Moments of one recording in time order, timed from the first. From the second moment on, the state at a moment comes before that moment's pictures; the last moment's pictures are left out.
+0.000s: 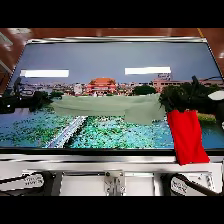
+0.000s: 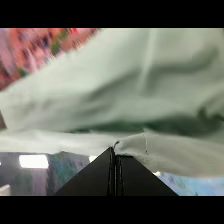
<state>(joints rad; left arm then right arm) 0.39 -1.44 1.08 0.65 -1.11 -1.12 -0.29 -1.34 1.04 -0.71 1.08 1.33</state>
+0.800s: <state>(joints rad) 0.31 -1.75 1.30 0.73 -1.05 -1.35 -0.19 -1.81 1.34 -0.69 0.91 1.40</state>
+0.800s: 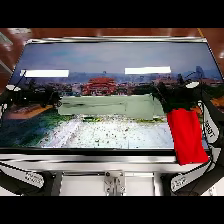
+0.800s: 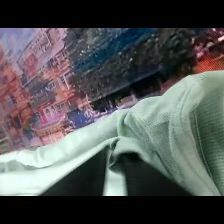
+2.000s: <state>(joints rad) 0.27 -1.61 1.49 0.78 -1.42 -1.27 -0.22 -1.88 1.40 -0.92 1.19 1.39</state>
